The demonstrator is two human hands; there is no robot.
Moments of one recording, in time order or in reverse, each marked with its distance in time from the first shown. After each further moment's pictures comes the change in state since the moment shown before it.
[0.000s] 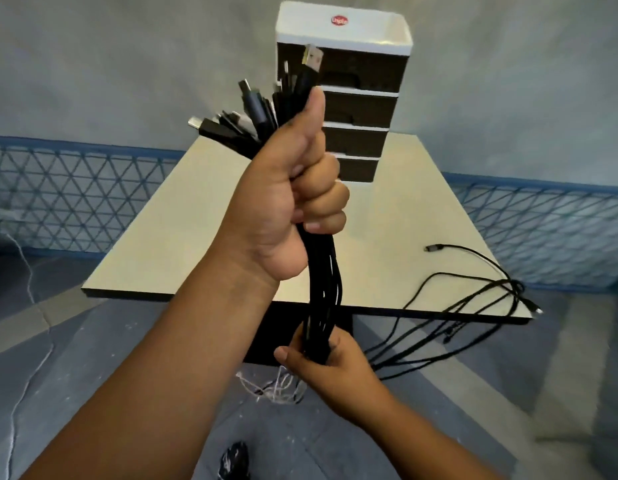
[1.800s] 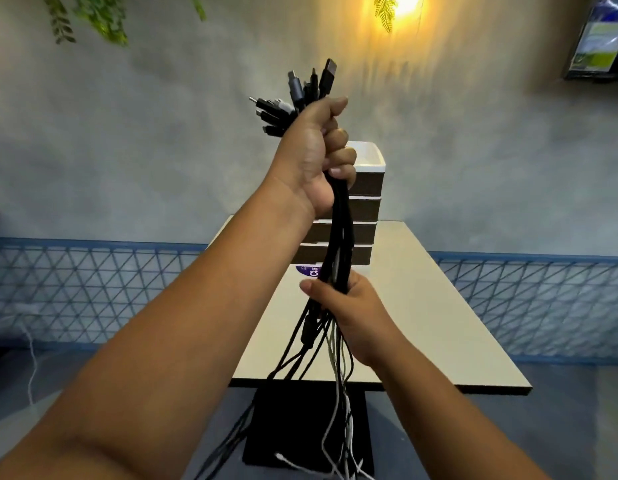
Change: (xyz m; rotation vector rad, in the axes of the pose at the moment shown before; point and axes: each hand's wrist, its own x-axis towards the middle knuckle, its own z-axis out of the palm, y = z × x) left_hand 0.076 0.105 0.070 -0.008 0.144 0.064; right_hand 0.057 -0.145 -0.032 0.279 0.134 -0.234
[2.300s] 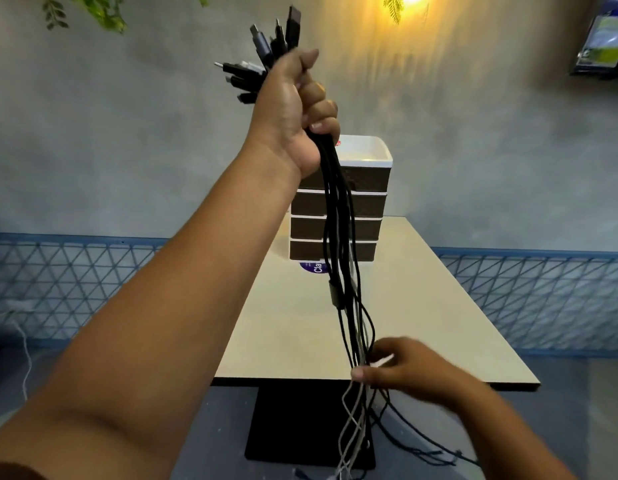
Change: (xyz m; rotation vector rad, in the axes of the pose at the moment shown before) left_hand 0.012 0.045 -0.022 -0.151 -0.028 0.121; right_hand -0.037 0.039 -0.070 -0.824 -0.200 0.481
